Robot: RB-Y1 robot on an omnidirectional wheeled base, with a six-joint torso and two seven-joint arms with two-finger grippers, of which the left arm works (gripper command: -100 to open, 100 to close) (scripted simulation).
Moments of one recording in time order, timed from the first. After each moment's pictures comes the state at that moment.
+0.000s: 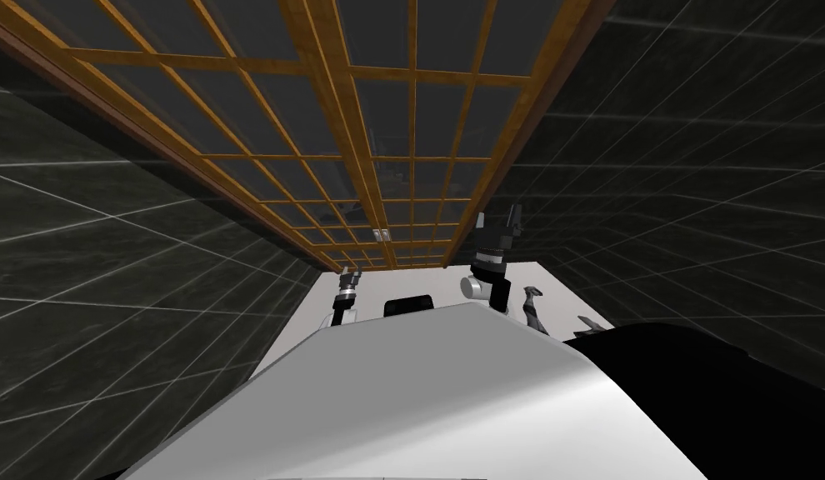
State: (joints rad) arm 0.23 0.13 0.13 -1.17 -0.16 -0.78 -0.99
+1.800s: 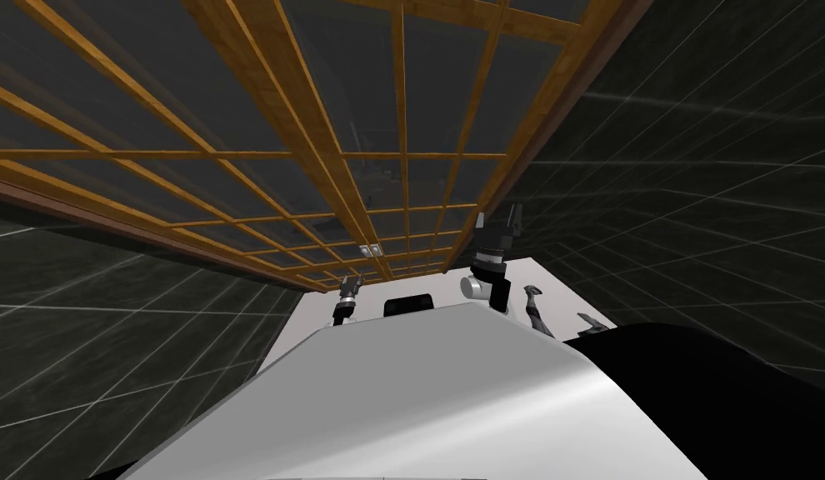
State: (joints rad) arm 0.16 0.15 0.19 -0.86 -0.20 -0.84 -1.25
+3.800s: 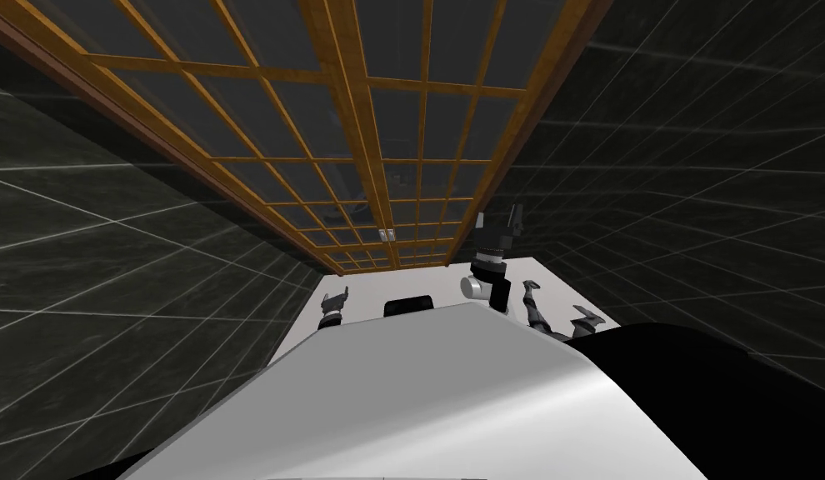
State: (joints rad) arm 0.09 0.20 0.45 -0.58 -0.22 -0.82 -1.35
